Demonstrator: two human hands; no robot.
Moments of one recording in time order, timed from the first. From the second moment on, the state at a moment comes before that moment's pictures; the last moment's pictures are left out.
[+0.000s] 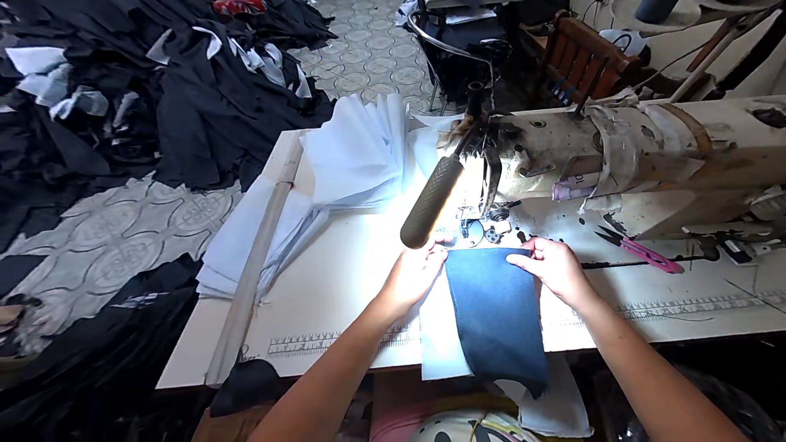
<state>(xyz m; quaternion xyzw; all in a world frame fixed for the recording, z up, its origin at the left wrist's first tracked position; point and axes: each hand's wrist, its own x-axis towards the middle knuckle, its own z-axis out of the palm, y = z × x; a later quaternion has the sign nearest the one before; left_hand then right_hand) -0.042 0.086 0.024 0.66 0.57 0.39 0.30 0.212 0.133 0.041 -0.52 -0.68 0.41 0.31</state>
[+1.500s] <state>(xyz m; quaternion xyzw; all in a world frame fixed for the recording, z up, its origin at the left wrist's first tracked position) 0.006 0.033 0.029 0.88 0.28 0.21 0.31 0.215 0.070 0.029 -0.43 -0.88 0.15 0.16</state>
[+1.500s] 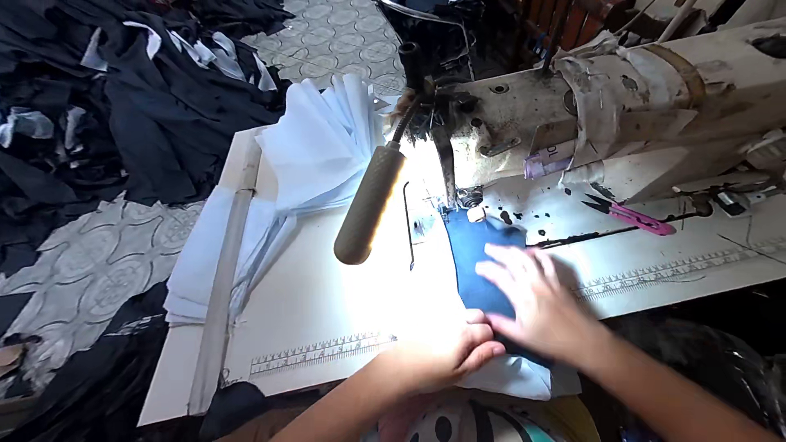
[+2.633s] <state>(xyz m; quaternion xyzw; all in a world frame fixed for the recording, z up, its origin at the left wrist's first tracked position) 0.023 0.010 -0.006 0.89 0.38 0.27 0.00 0.271 0.027 -0.091 -0.35 -0.80 -0.09 0.48</state>
